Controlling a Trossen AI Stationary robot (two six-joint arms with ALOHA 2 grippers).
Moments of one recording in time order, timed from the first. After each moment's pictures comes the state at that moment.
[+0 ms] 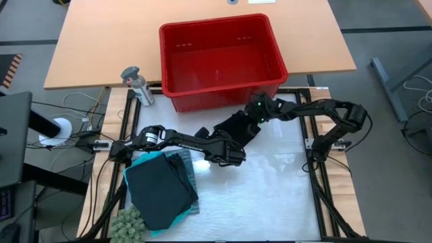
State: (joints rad) left arm -0.08 2.36 1.93 -1.27 -0.74 -0.96; right arm -0.56 1.54 0.70 0.05 -0.21 -0.12
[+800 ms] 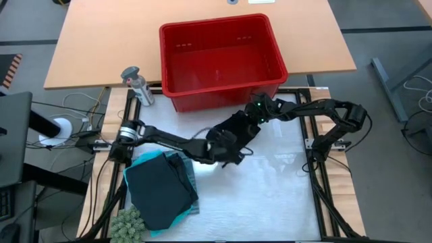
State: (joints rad) left arm -0.11 2.08 1.54 -0.31 -0.74 -0.66; right arm -0.56 1.54 0.70 0.04 -0.24 -0.12
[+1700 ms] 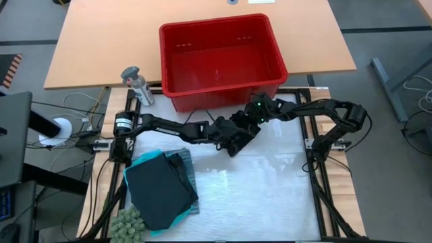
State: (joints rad) left arm 0.09 2.00 1.33 0.10 -0.20 -0.28; right arm -0.56 1.54 0.70 0.05 -0.24 -0.11
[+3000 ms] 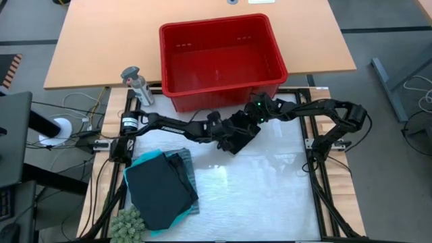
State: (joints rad) left arm 0.12 2.06 1.37 -0.11 -0.46 -0.04; right arm -0.56 1.54 0.70 0.06 -0.23 -0.10
